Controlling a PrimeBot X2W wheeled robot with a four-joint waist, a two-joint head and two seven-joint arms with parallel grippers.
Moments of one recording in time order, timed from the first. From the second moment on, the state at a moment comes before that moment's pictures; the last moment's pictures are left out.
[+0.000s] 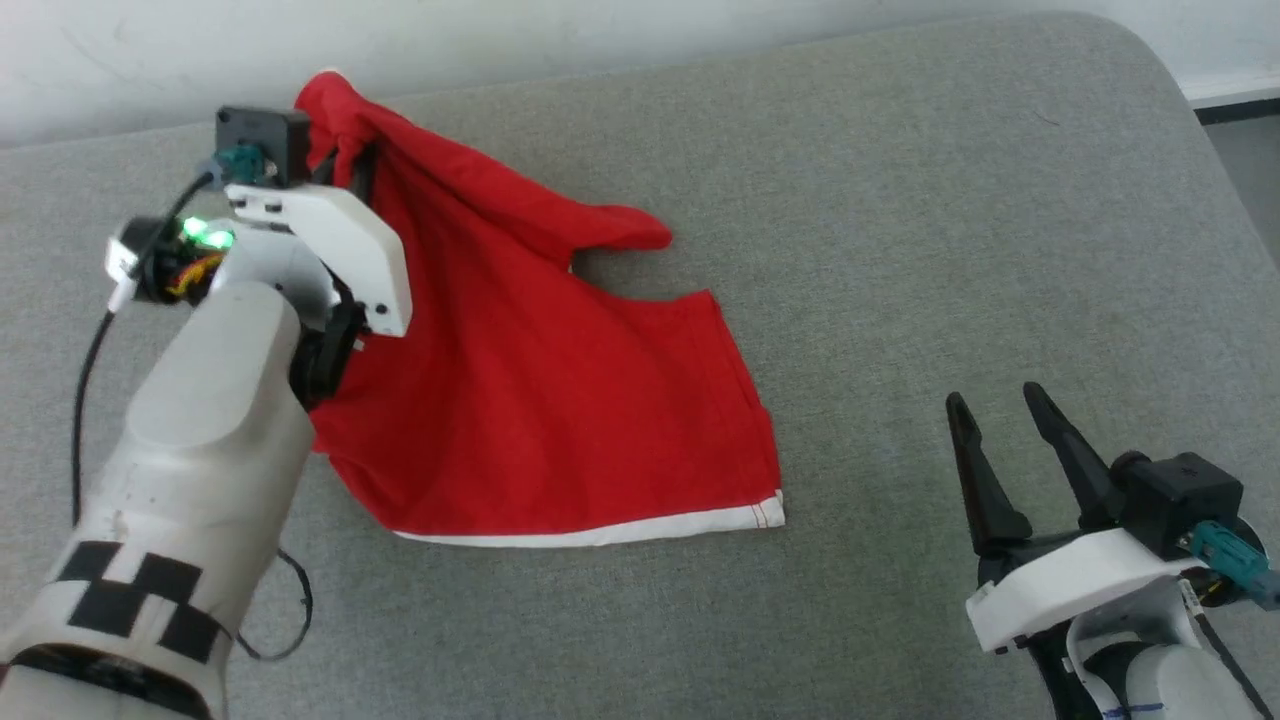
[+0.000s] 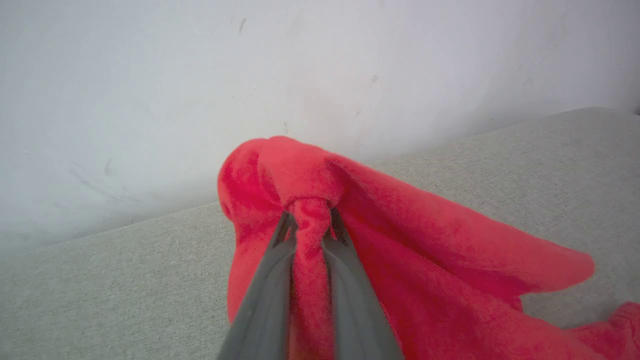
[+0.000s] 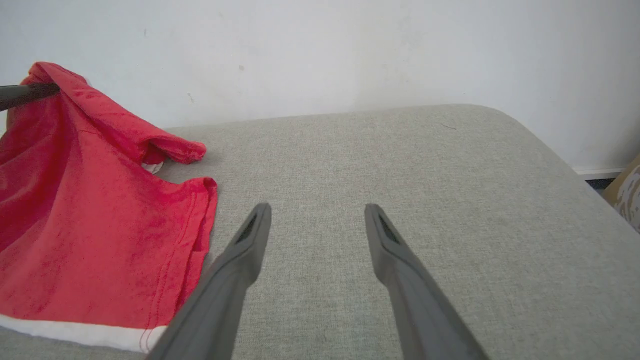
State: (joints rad) left arm -0.94 0.34 -0.57 0.86 -0.57 0.04 -0.04; right arm -0.02 -0.05 0.03 -0.07 0.19 0.13 0.01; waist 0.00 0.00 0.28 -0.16
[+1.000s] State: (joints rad) left arm -0.42 0.45 -0.51 0.43 -0.73 0.11 0.09; right arm 0.05 -0.05 0.00 -0.10 0.18 0.13 0.05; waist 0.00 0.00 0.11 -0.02
